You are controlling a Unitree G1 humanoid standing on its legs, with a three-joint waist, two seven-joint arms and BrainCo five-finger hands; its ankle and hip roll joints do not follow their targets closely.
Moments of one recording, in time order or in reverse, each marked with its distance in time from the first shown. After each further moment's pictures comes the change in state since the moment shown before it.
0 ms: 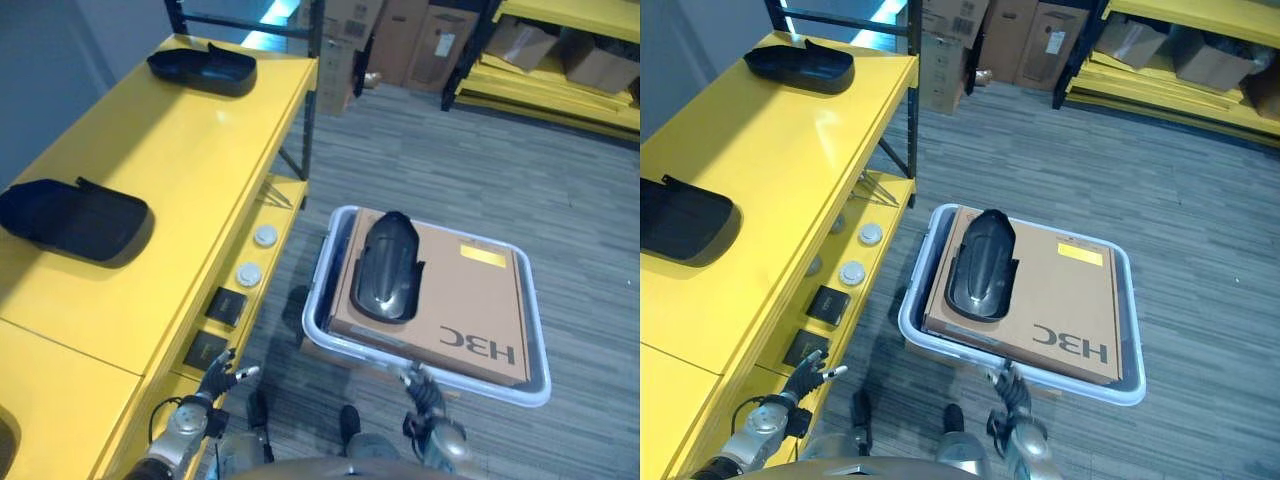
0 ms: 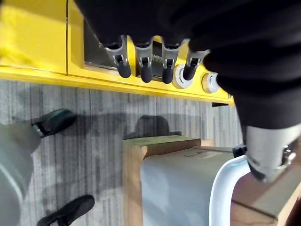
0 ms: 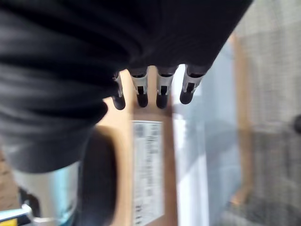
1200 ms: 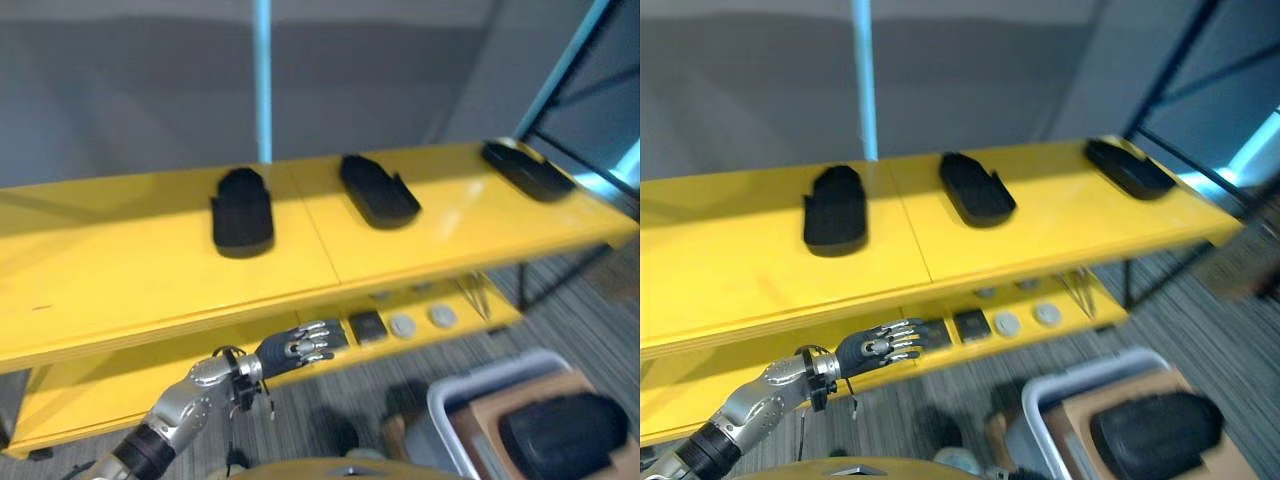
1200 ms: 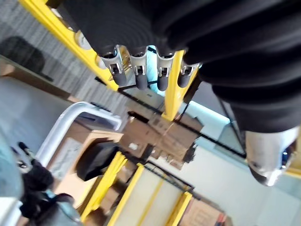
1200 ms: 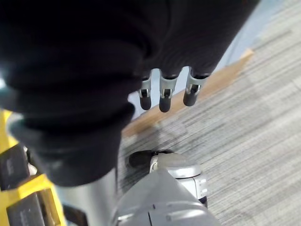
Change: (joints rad) left arm -0.118 0.173 -0.195 -0.643 -0.446 0.227 -0.605; right arm -0.134 0.014 -0.004 0.706 0.014 0.366 0.187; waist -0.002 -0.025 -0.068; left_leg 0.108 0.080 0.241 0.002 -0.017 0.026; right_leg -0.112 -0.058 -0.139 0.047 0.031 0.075
